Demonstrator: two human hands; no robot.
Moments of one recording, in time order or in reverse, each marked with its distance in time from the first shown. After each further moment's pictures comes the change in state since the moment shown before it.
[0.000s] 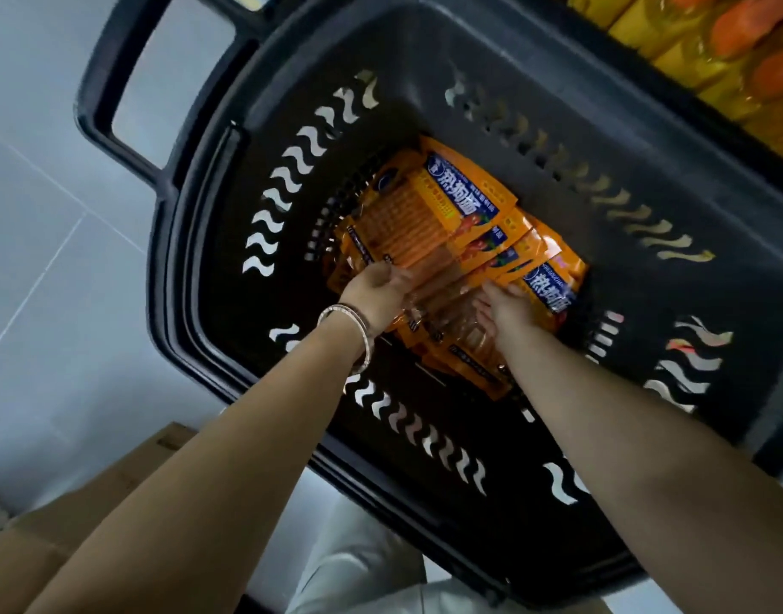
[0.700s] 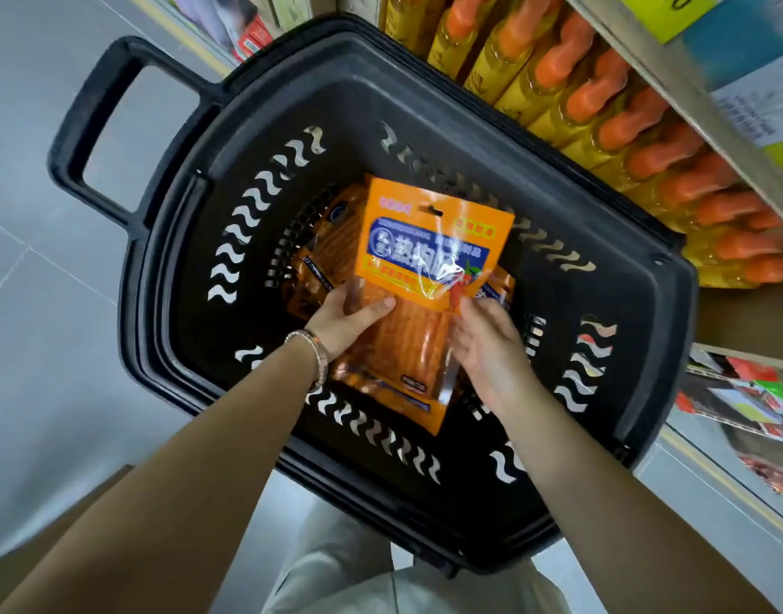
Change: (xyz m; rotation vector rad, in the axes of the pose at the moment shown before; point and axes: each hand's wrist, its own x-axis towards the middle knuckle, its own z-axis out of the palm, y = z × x) left_hand -0.017 0.003 0.001 -0.002 -0.185 0.076; right_hand -0.135 -0.037 -0.052 0.260 -0.398 -0.221
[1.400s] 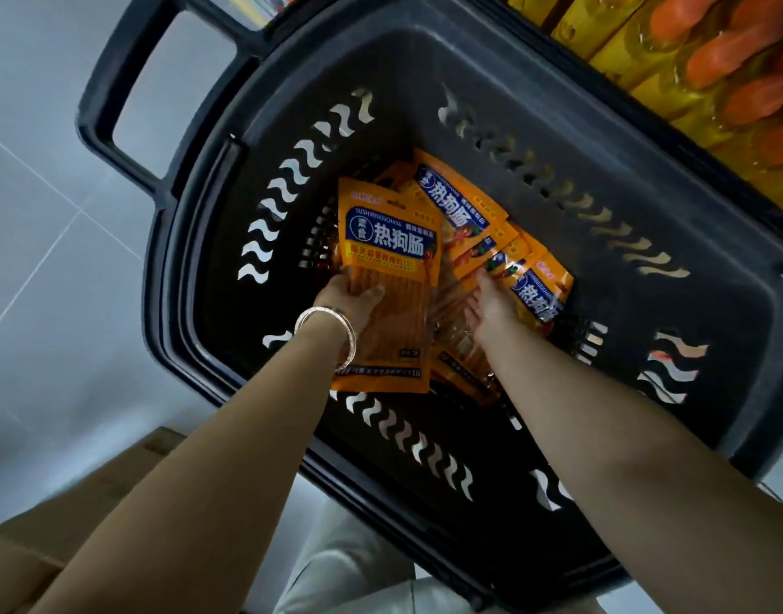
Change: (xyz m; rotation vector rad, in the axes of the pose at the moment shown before) left_hand 0.020 -0.012 -0.021 0.101 0.356 -0.226; right_hand 0.133 0.053 0.011 -0.128 0.489 0.319
